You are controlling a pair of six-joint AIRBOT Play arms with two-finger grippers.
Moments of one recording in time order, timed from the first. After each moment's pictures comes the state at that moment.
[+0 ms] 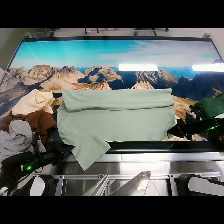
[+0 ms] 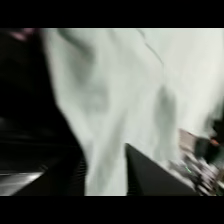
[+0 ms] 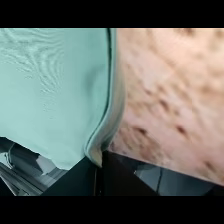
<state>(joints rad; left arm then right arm) 0.70 -0.76 -0.04 -2.54 1.18 2.24 -0.50 -1.42 0.62 -0.81 1.24 1.02</state>
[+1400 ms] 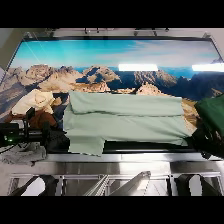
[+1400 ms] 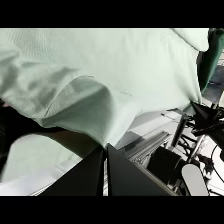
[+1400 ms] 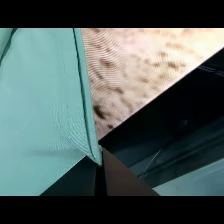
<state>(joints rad) 0.54 -1.10 0.46 -2.49 1.42 2.10 -0.80 -0.62 0.25 -0.91 1.16 1.37</state>
